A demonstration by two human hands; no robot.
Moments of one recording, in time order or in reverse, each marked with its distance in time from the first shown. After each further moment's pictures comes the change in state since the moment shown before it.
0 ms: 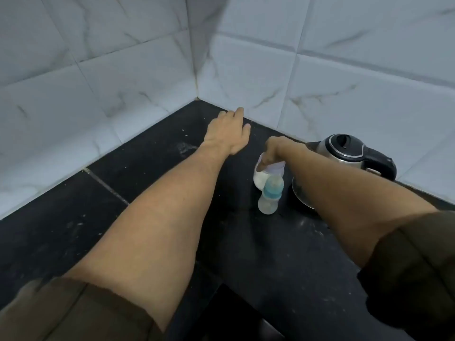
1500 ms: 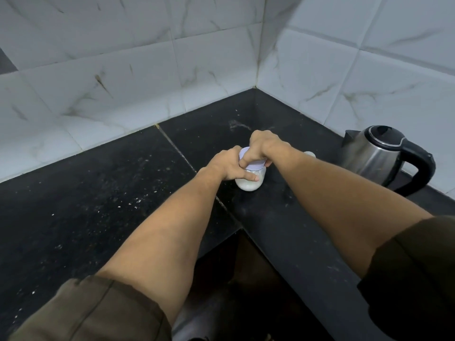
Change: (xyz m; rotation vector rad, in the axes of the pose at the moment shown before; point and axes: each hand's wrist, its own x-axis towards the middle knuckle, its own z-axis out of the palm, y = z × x) left_hand -0.193 -0.043 0.028 -0.464 -0.291 -0.398; right_hand -0.154 -0.099 0.037 0.062 0.003 -0.364
